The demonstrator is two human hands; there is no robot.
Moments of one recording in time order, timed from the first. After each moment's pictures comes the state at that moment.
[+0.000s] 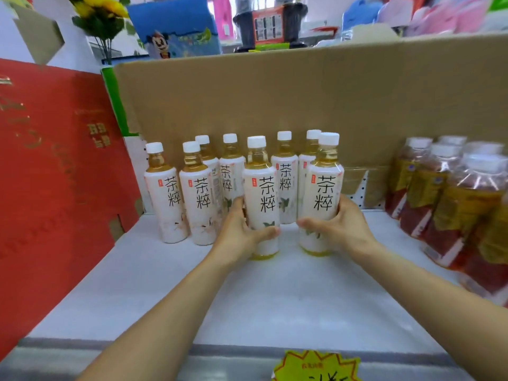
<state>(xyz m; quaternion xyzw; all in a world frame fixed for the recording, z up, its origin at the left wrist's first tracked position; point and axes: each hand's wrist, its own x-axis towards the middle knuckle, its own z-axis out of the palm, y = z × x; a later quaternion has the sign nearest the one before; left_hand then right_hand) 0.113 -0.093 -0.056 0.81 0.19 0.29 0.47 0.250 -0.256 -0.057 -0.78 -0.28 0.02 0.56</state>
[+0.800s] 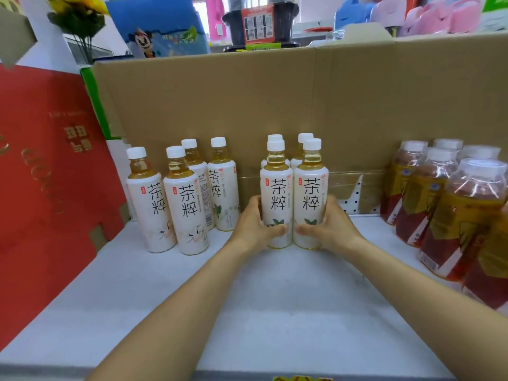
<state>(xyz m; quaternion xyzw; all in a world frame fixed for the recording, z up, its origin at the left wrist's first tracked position) 0.175 -0.098 -0.052 0.83 0.19 0.23 0.47 0.285 -0.241 -0.060 -0.80 -0.30 0.03 0.51</state>
